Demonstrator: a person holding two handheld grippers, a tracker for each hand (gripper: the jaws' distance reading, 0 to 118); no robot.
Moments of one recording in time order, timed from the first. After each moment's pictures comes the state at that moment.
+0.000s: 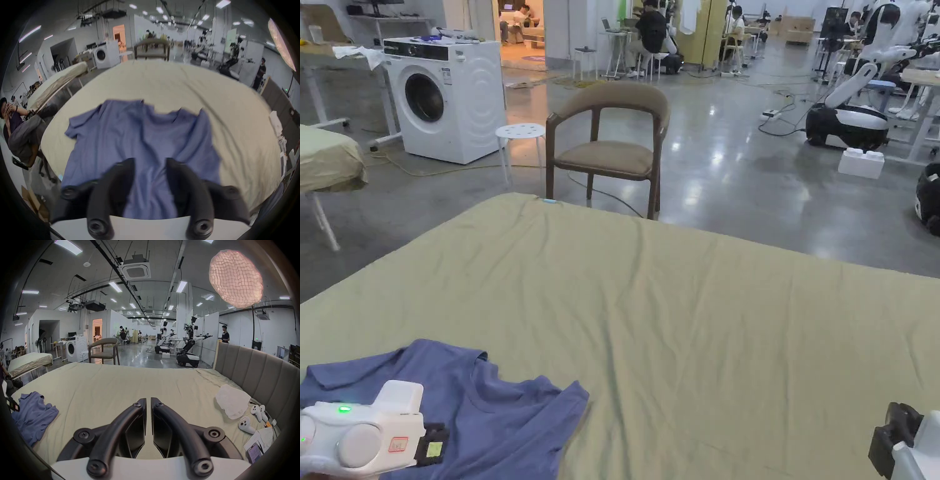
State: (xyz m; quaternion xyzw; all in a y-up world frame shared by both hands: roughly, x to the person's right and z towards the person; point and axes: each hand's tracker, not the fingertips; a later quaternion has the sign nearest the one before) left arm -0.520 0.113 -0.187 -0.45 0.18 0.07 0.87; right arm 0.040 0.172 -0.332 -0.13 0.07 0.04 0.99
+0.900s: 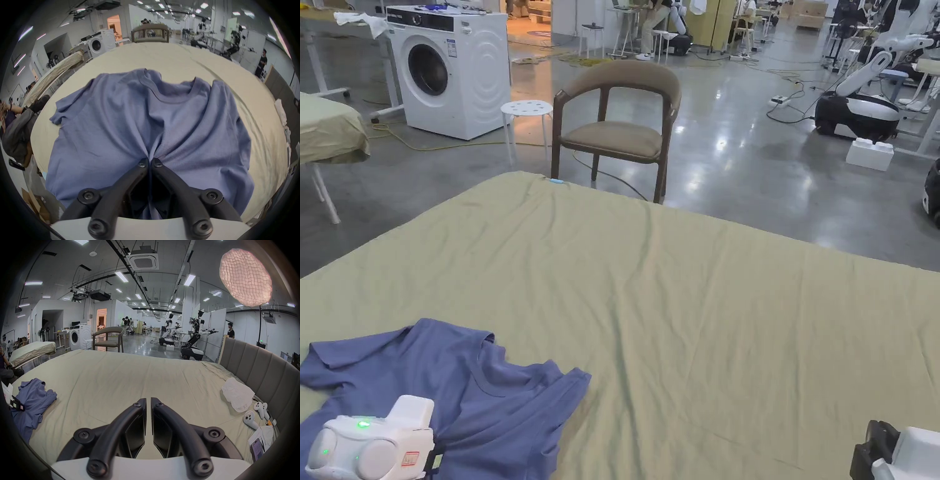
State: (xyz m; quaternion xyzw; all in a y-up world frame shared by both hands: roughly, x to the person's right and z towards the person) left arm -0.549 0.040 -0.191 -0.44 0.17 0.08 0.88; right arm 0.010 0.145 -0.327 -0.17 0.09 0.07 0.98
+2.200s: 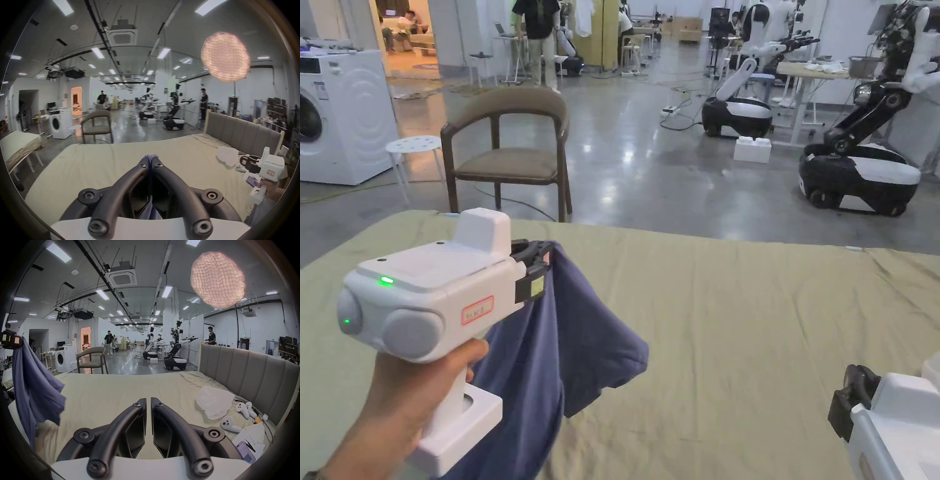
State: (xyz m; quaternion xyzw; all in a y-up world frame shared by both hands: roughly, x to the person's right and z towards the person) left arm -0.291 0.329 -0.294 -0.11 -0.08 0.00 0.99; right arm 0.117 0.200 -0.295 -0.10 0.01 0.01 1.00
